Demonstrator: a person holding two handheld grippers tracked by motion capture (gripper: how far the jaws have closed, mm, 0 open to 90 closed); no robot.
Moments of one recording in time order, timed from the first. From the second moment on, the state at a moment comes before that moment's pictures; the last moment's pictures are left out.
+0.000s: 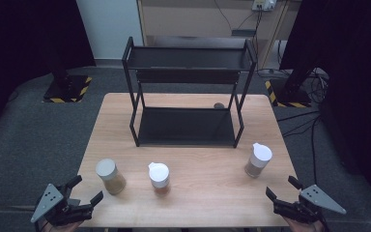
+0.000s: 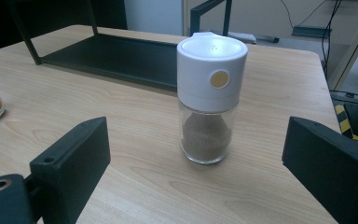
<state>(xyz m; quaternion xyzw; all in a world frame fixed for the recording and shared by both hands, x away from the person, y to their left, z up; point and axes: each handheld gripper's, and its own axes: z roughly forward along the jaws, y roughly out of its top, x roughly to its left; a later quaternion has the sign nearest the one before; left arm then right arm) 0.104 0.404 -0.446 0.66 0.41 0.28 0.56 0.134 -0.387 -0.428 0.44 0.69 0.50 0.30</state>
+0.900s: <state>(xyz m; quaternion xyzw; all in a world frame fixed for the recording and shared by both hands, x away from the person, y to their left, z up) 0.119 0.397 -0.396 0.70 0.41 0.27 0.52 0.134 -0.391 -0.428 0.45 0.68 0.50 0.29</state>
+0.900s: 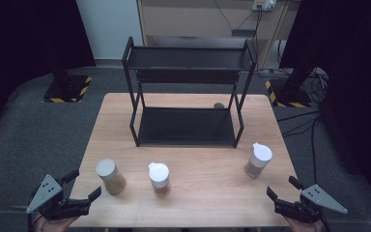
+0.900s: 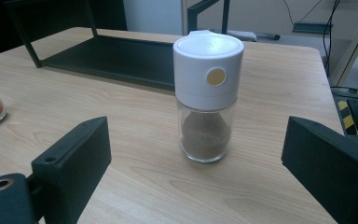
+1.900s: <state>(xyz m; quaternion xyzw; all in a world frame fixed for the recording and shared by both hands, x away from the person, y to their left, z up) 0.152 0.382 -0.391 0.72 0.42 0.25 0.49 0.134 -0.393 -0.429 0.45 0.68 0.51 0.29</state>
